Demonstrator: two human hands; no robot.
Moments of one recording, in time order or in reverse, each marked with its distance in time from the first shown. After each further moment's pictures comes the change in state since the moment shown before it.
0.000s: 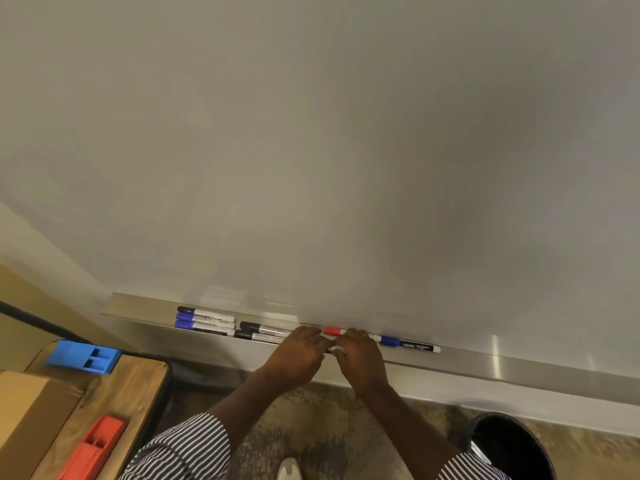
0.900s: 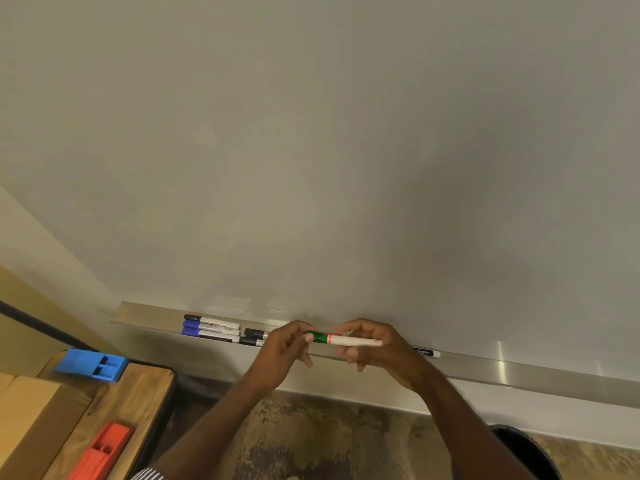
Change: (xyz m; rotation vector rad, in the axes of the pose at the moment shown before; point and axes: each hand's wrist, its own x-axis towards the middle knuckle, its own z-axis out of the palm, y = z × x) left_hand -0.023 0.026 -0.096 -1.162 0.231 -0.515; right_hand 0.001 -0.026 -0.146 1.236 -0.516 0.224
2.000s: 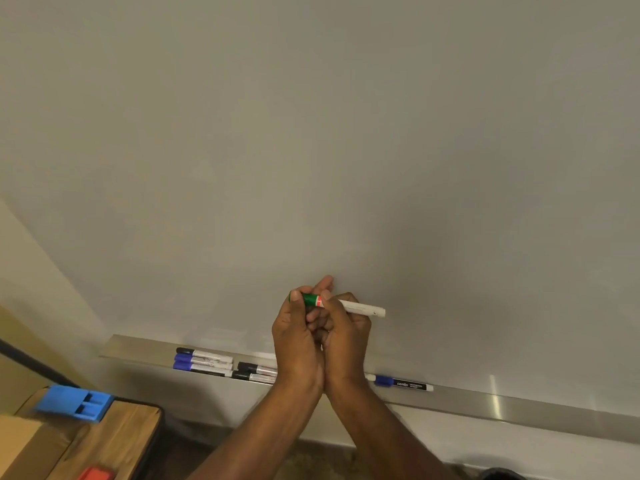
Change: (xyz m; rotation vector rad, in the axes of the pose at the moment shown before) left_hand -0.003 0.176 0.047 -0.910 0.493 0.028; right_hand 0.026 -0.110 0.132 0.476 0.735 -0.413
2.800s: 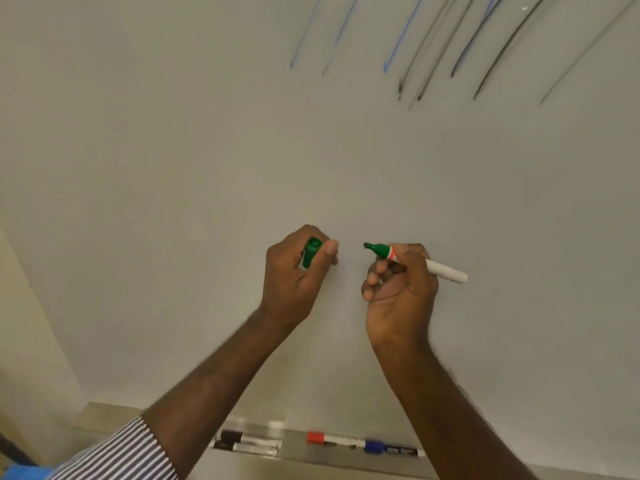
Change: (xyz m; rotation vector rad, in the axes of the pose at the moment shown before) left_hand 0.050 0.119 0.079 0.628 -0.477 1.196; right_hand 0.014 -0.173 0.030 0.338 -0.146 -0.372
